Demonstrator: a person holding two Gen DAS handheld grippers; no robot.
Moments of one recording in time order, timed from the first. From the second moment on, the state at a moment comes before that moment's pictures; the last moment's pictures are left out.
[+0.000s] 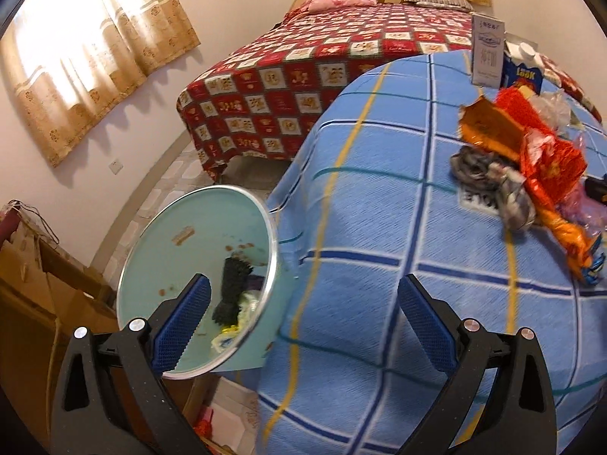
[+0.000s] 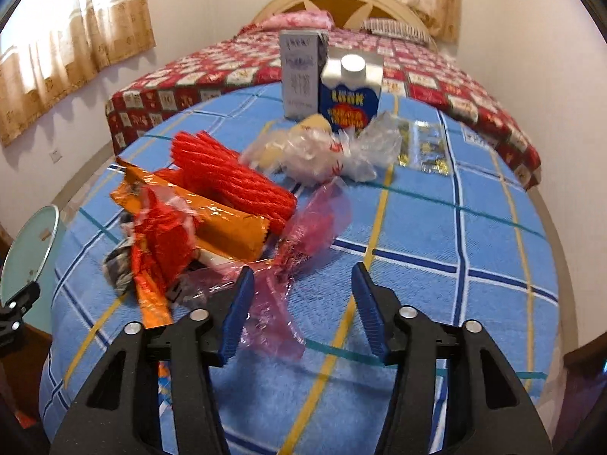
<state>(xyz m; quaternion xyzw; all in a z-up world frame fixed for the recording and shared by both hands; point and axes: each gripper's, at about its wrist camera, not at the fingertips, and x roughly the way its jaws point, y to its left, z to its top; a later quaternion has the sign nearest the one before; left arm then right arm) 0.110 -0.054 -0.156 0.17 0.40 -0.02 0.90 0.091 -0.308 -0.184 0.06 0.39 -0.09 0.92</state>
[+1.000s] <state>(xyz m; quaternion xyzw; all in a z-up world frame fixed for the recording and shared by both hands) 0.077 -0.181 -0.151 0.15 0.40 -0.14 0.89 0.003 -0.366 -0.169 0.10 0.35 -0.09 0.93</state>
